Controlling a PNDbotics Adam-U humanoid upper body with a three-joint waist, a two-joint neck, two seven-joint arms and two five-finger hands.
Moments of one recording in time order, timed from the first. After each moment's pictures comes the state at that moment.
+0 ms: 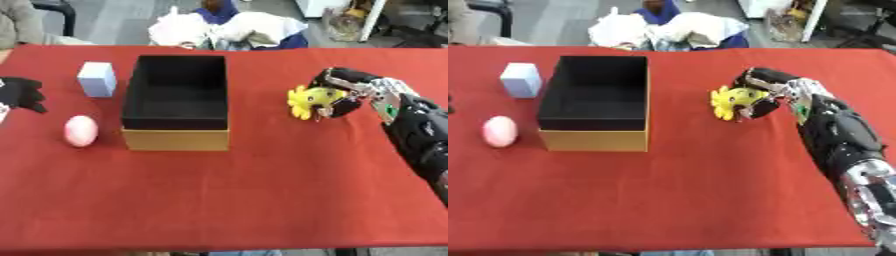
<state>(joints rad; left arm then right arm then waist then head) -0.26 0.42 0.06 -1.70 -0.05 -0.19 -0.26 -1.01 -0.42 -0.06 -0.41 1.07 -0.68 0.18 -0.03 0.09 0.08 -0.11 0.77</state>
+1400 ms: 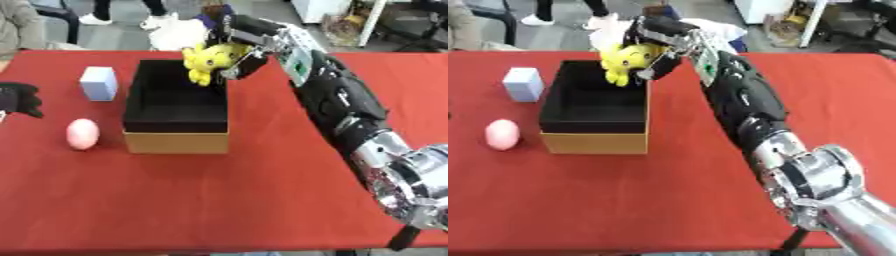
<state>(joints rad) -0.27 0.42 0.04 -1.69 -0.04 -0.19 -0.27 -1.19 -0.04 -0.05 -0.59 1.08 -0.73 0.32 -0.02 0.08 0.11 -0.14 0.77</state>
